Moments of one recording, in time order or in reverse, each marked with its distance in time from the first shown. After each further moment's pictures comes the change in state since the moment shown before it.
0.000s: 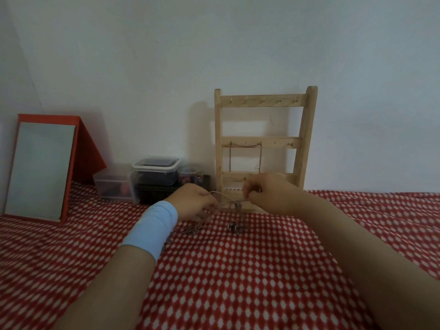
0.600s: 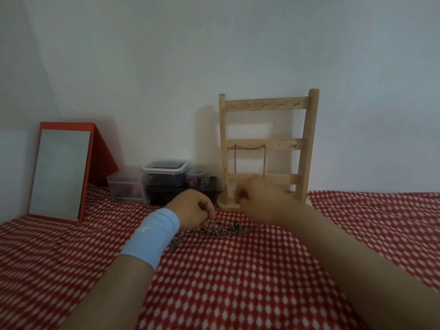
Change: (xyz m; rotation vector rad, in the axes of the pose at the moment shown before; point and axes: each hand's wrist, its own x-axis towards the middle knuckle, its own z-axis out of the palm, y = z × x) left_hand -0.028 -0.003 -0.002 0.278 0.103 0.012; right_hand -0.006 -0.031 0.019 -0.147 0.006 -0.024
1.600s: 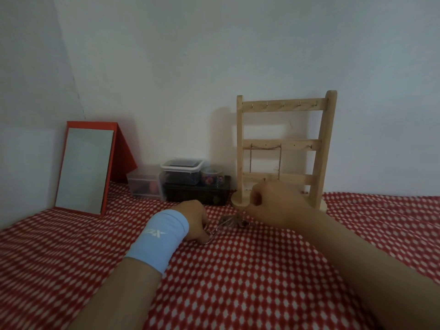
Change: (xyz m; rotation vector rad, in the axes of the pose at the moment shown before) left_hand -0.013 -0.028 -0.012 0.539 -0.213 -0.039; right_hand -0.007 -0.010 0.008 -0.131 0.064 0.059
